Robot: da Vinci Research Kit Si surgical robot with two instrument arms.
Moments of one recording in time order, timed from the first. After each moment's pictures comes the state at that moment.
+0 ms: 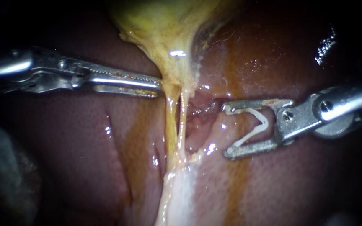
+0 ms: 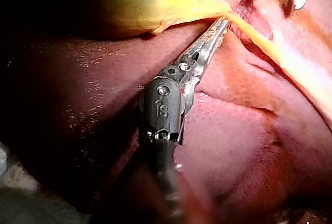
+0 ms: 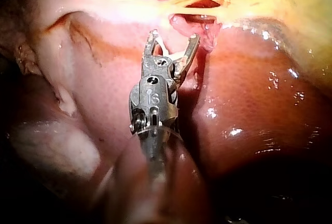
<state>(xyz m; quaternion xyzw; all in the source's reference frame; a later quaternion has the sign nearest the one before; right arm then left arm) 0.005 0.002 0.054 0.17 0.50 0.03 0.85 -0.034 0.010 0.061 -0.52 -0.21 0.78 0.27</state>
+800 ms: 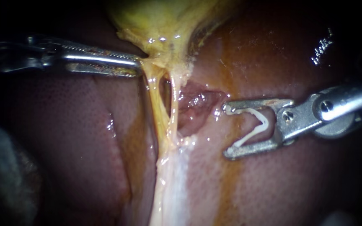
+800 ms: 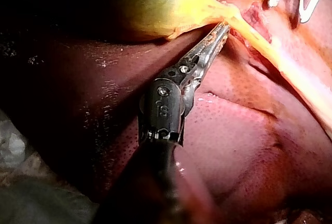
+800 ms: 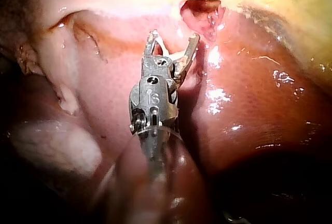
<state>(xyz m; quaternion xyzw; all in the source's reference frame) 0.005 0.002 0.054 0.17 0.50 0.03 0.85 -0.031 0.013 0.058 -0.52 -0.21 0.78 0.29</state>
